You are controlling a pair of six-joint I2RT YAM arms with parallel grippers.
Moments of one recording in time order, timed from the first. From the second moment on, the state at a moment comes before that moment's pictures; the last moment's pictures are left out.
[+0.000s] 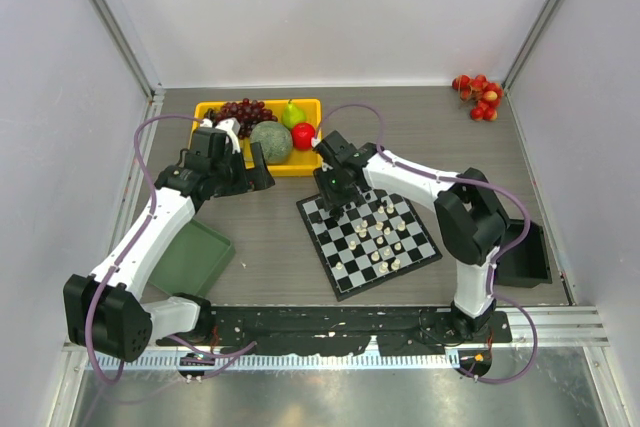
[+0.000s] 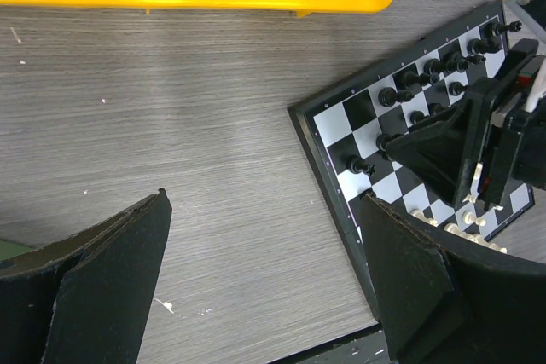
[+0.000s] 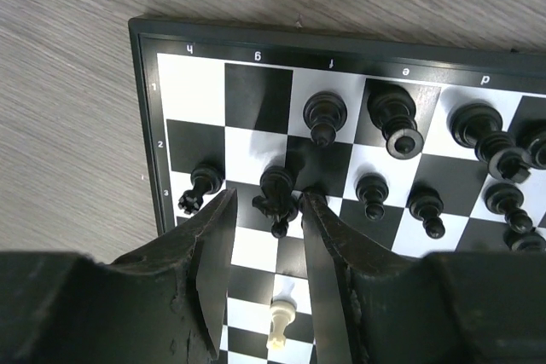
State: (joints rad) left arm -0.29 1.22 1.03 -0.60 0.14 -0.43; right arm 0.74 1.90 1.43 -0.65 -0.04 0.34
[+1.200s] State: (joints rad) left arm -0.29 1.22 1.03 -0.60 0.14 -0.43; right arm 0.74 1.95 1.47 -0.68 -0.04 0.31
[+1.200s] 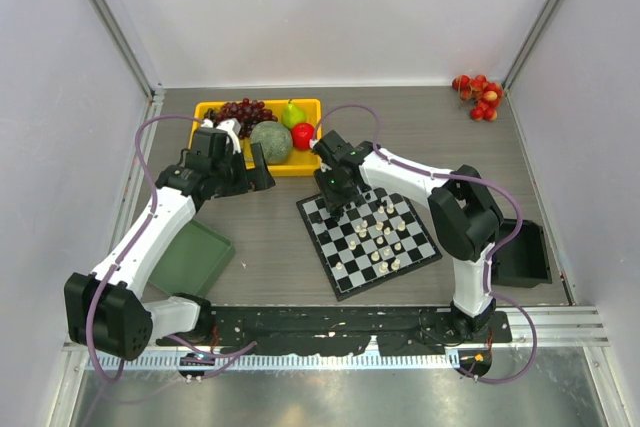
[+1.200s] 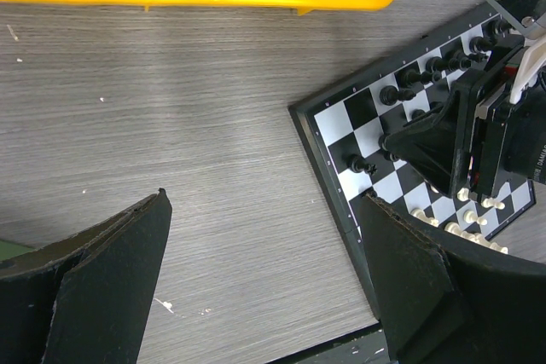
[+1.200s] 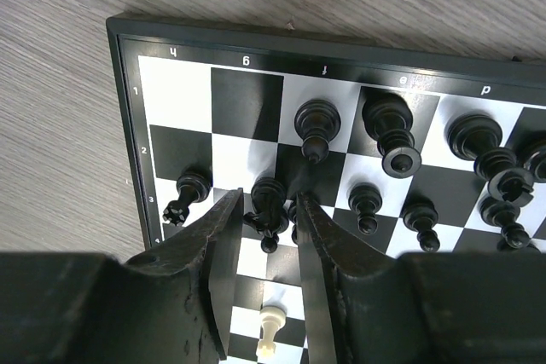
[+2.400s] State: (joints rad) left arm -0.29 1.22 1.02 -0.60 0.14 -0.43; right arm 0.75 1.95 1.55 -0.71 -0.04 0.29
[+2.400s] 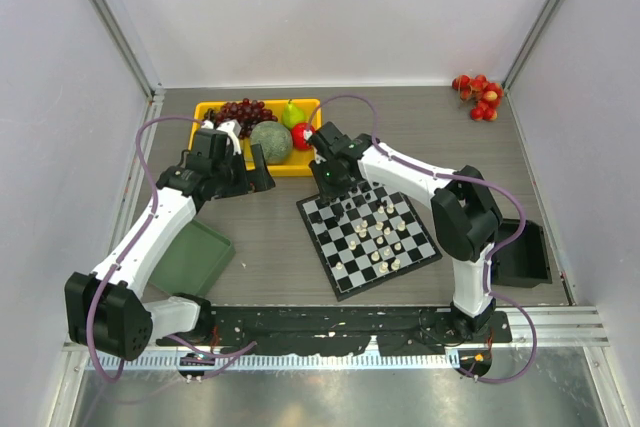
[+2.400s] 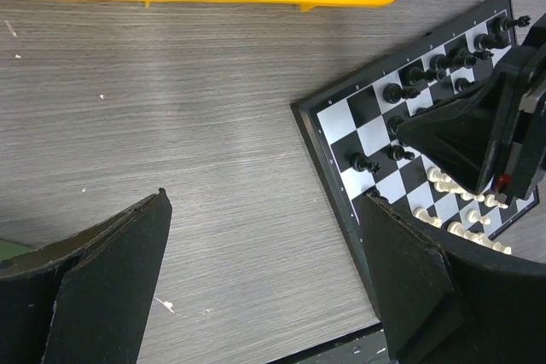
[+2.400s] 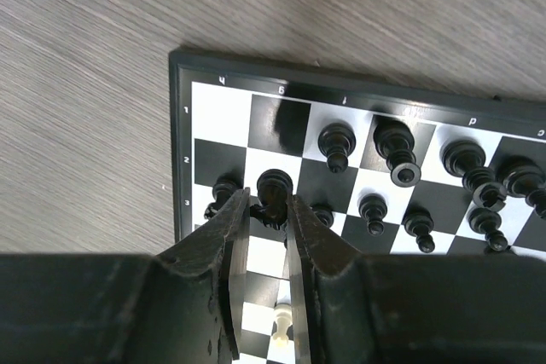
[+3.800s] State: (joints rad) left arm -0.29 1.22 1.01 -0.60 0.14 -0.43; right arm 0.75 2.08 1.66 -0.71 -0.06 0.29
